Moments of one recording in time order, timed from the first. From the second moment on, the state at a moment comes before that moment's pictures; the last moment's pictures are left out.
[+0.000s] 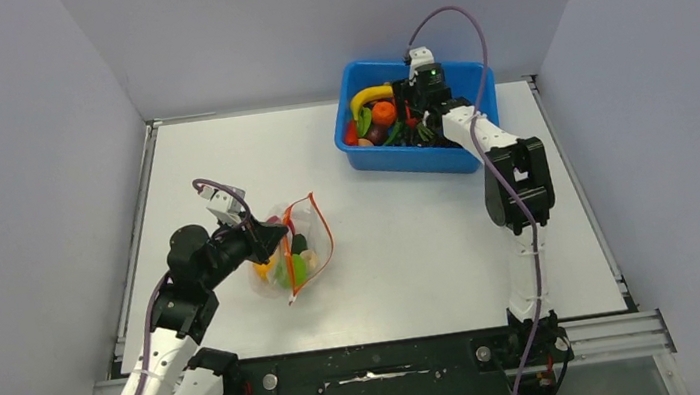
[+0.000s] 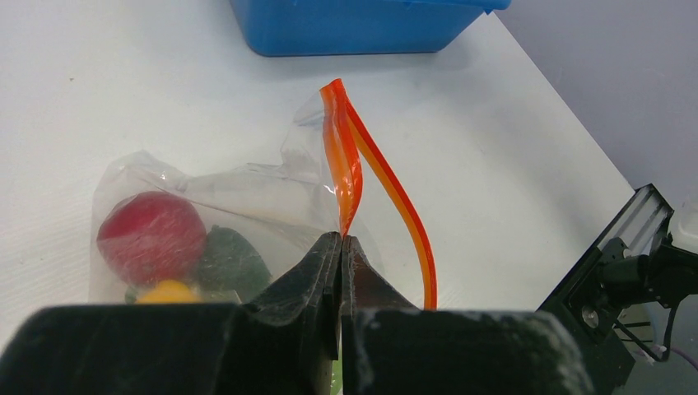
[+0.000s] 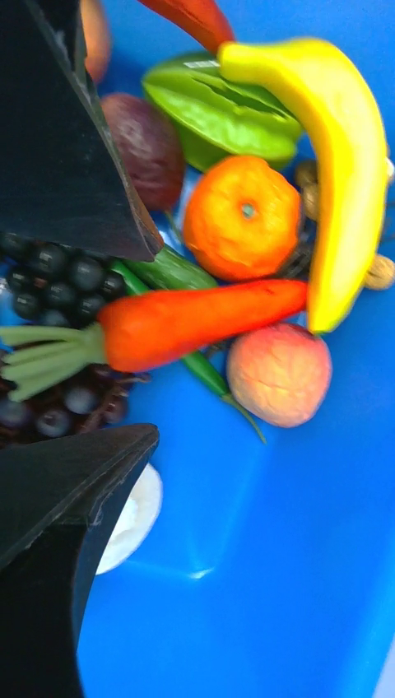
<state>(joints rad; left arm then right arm) -0.33 0.67 0.56 -0.12 0.38 -0.35 0.24 2.15 1.74 -0.12 0.14 -0.03</state>
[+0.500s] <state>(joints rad) -0.33 0.67 0.56 -0.12 0.39 -0.35 0.17 2.43 2.05 -0.09 0.07 0.03</state>
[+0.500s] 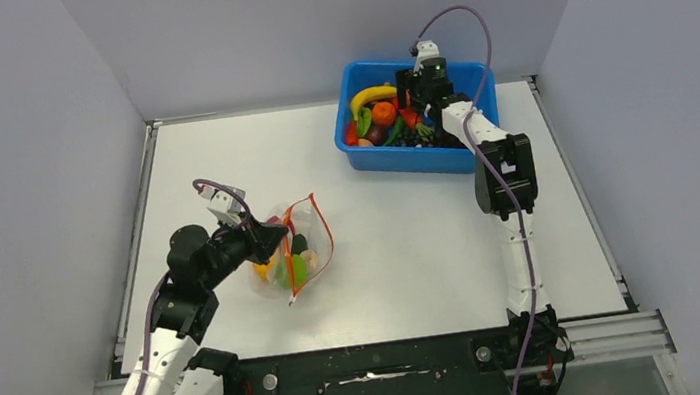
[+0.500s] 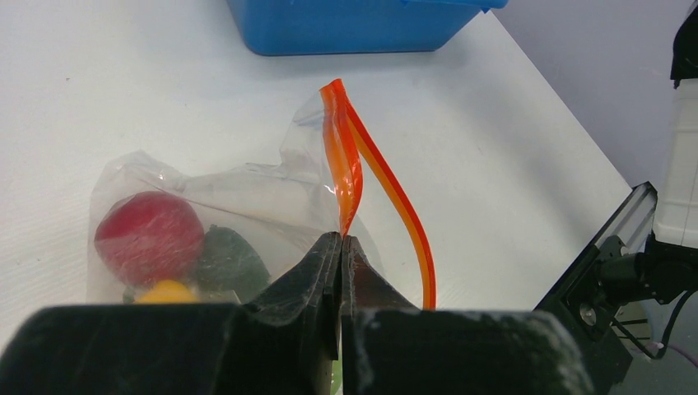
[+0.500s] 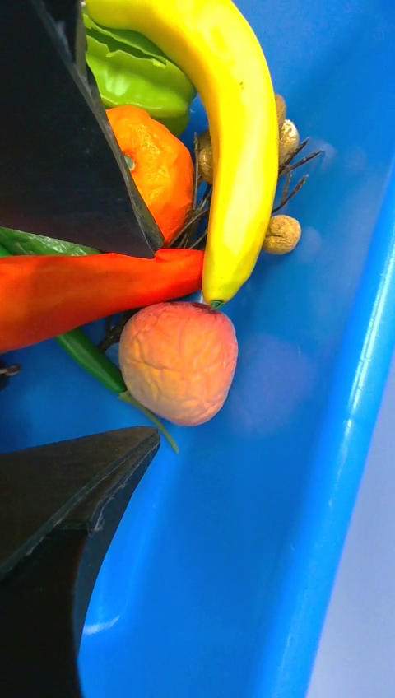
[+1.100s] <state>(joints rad) -0.33 0.67 0.56 -0.12 0.40 -0.35 0.14 2.58 2.16 0.00 0.01 0.07</state>
